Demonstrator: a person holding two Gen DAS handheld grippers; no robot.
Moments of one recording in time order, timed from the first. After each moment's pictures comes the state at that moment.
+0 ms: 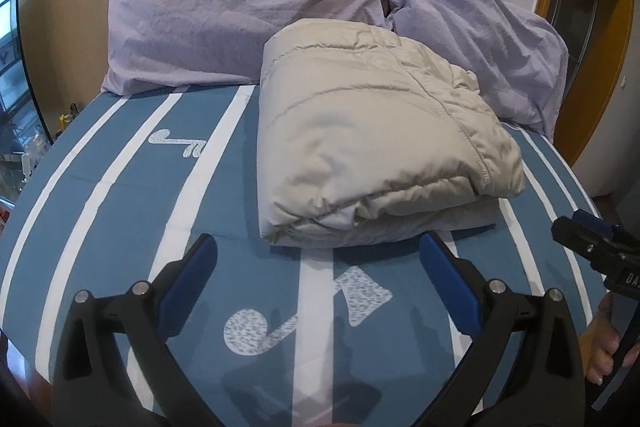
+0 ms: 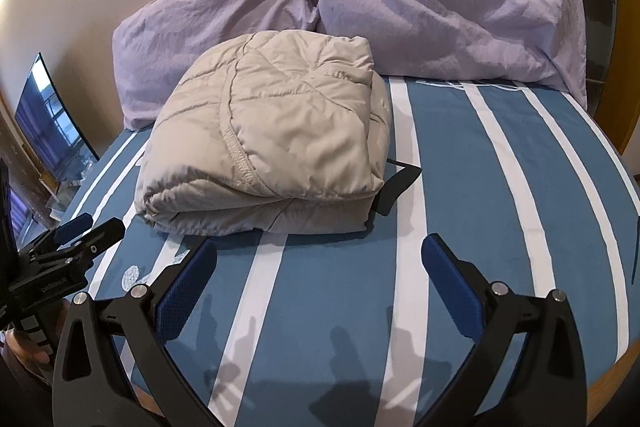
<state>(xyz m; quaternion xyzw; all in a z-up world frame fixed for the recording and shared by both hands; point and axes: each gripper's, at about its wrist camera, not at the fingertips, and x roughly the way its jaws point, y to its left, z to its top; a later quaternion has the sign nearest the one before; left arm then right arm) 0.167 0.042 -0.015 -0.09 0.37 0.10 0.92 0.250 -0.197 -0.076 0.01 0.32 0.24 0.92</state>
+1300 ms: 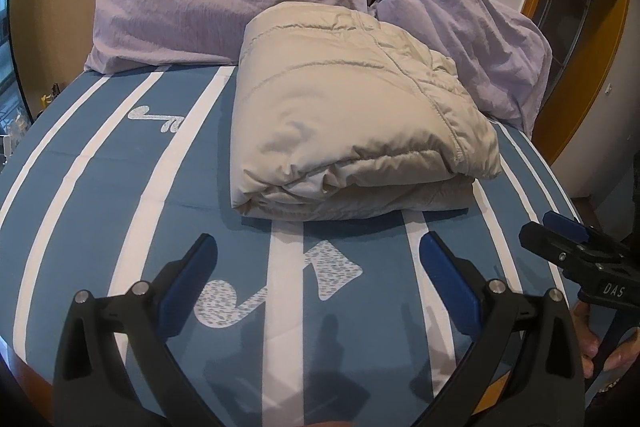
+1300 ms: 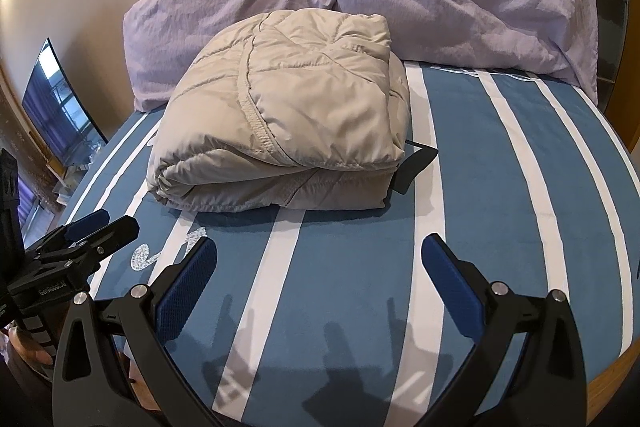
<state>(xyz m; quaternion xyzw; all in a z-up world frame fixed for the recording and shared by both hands) 0.158 0.030 -0.024 -0.12 0.38 0.07 0.92 0.239 -0.191 -0.086 -0.01 0.34 0.26 0.90</state>
